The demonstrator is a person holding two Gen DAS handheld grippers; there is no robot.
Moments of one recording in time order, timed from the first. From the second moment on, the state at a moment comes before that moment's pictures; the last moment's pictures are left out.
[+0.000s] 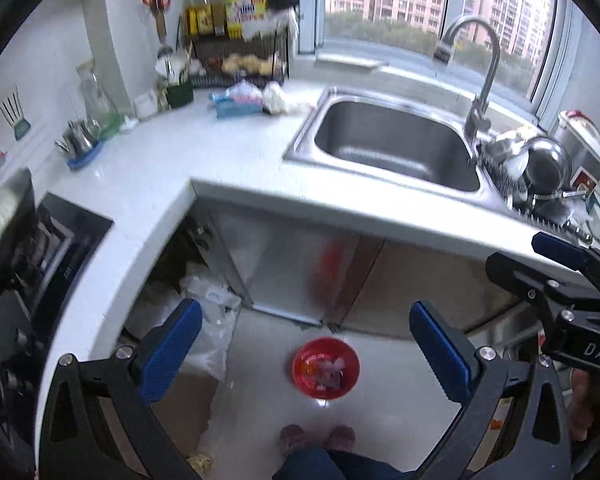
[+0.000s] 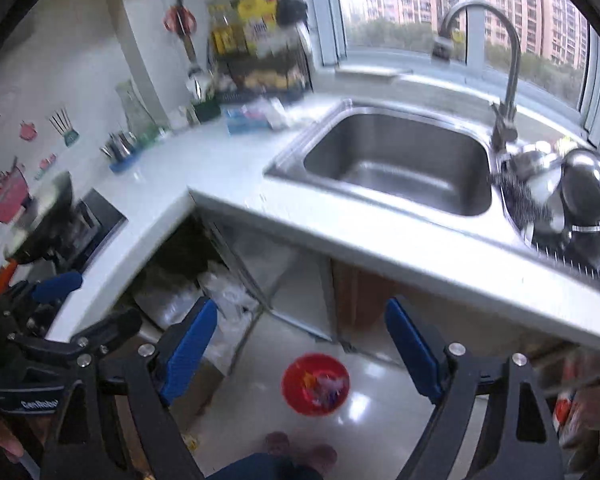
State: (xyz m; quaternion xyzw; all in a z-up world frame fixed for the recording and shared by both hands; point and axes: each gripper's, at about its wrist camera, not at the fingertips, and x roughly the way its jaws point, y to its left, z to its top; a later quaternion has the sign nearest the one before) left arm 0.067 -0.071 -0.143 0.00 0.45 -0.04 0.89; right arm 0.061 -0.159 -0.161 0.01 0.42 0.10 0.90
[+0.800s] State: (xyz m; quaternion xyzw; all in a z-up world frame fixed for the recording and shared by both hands) left arm 0.217 -0.013 -0.080 -0.02 0.41 -0.07 0.91; right arm 0.194 -0.120 -0.112 0.02 0.40 0.10 0.91
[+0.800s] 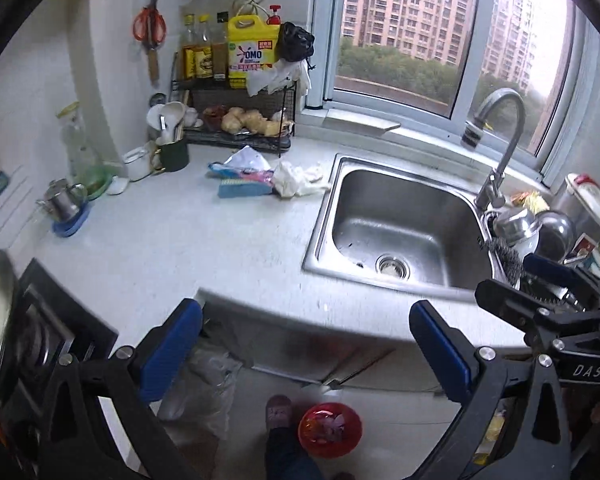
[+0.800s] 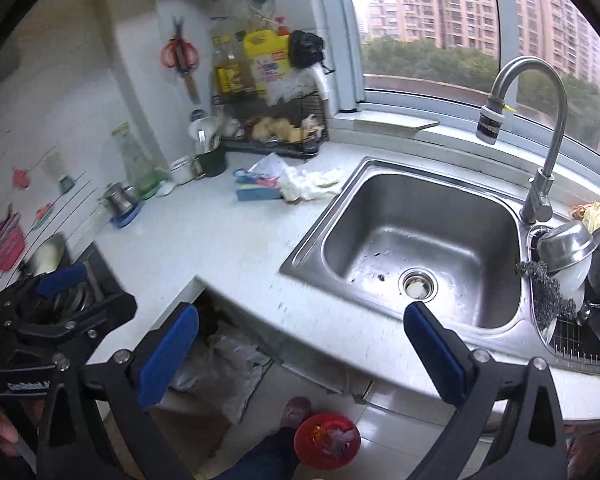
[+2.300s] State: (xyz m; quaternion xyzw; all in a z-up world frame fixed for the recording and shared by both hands) left arm 0.634 0.103 -0.227 0.02 0.58 -0.12 0.80; right arm 0.553 -0.030 -0.242 0.04 0.57 0.07 0.81
